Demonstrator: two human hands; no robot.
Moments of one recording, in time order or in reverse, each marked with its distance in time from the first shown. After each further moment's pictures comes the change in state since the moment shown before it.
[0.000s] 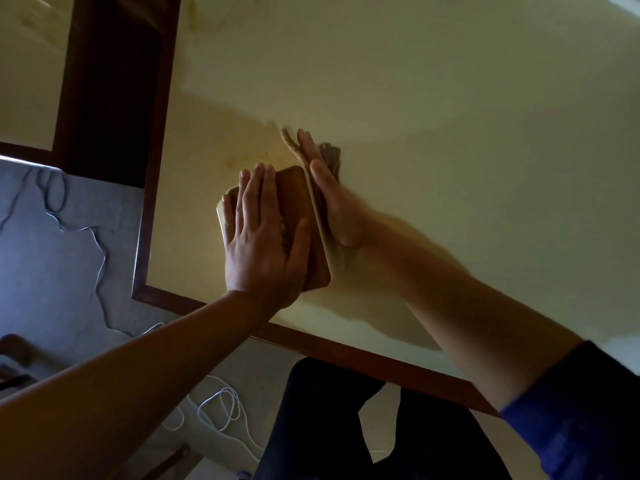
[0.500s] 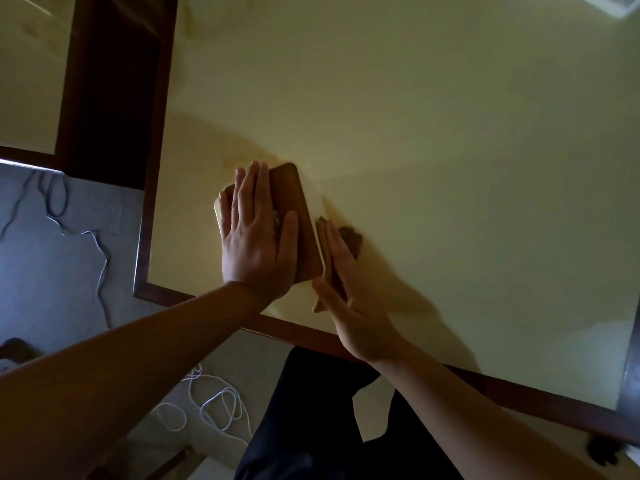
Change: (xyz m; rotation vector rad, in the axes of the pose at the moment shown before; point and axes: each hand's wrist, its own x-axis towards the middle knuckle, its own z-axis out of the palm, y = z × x) left_hand 0.000 -0.005 0.003 -0.045 0.007 0.024; right_hand -0.149 0.013 0.029 -0.075 0.122 0.052
